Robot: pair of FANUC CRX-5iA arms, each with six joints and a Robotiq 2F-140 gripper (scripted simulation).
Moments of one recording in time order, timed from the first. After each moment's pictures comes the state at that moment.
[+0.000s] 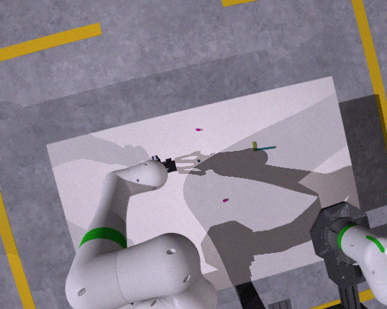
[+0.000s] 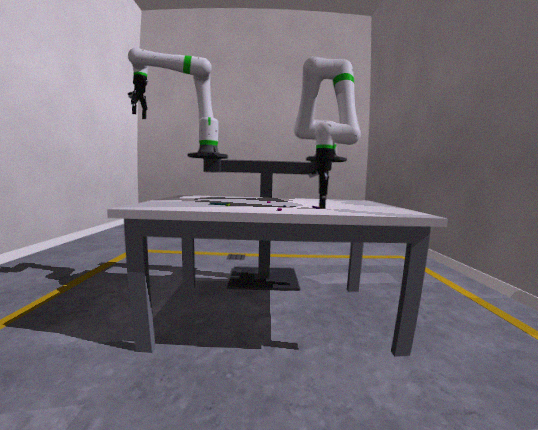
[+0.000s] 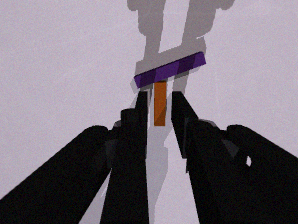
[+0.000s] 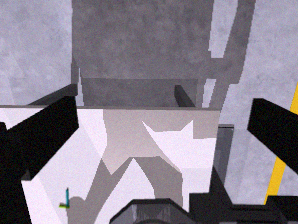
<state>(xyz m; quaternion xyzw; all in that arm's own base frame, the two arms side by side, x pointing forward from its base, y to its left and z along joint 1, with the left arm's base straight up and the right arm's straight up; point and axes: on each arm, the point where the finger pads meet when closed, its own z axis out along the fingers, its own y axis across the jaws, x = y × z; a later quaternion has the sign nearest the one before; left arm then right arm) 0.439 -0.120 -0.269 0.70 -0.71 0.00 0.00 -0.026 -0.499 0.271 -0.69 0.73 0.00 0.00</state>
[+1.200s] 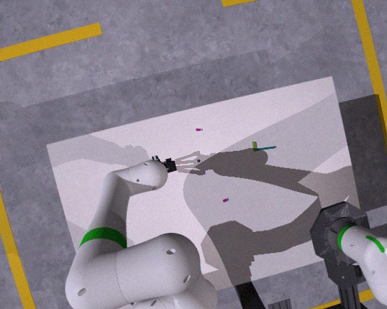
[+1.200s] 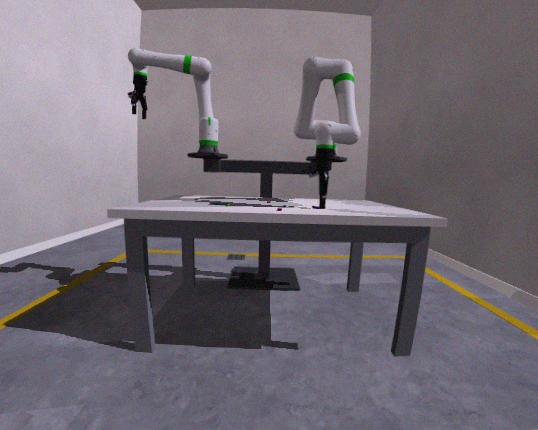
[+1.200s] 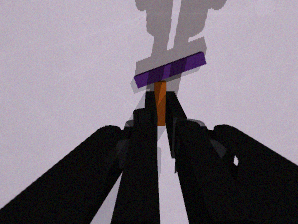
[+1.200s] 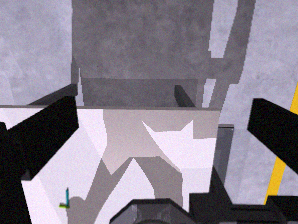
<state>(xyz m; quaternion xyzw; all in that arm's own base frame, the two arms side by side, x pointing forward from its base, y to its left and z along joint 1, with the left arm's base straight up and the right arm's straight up) 0.439 -0.120 -0.269 0.70 -0.71 0.00 0.00 -0.026 -0.499 0.271 -0.69 0.73 0.00 0.00</state>
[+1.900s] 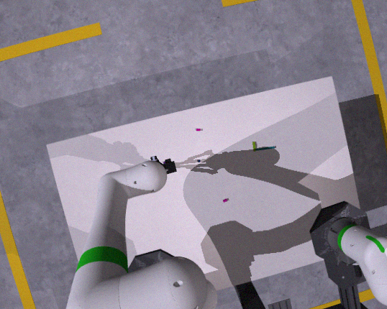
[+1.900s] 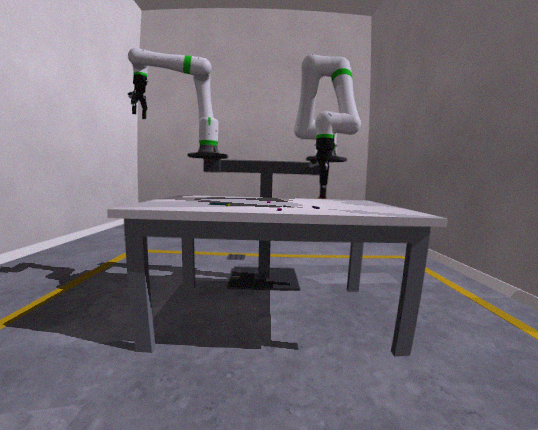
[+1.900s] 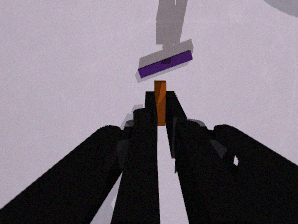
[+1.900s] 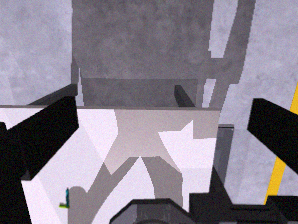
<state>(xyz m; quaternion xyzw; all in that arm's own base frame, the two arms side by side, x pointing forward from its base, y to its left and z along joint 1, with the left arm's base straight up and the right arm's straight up) 0.440 -0.120 -0.216 0.70 -0.71 0.00 0.00 -0.026 -0.499 0.271 -0.69 0.73 0.00 0.00</state>
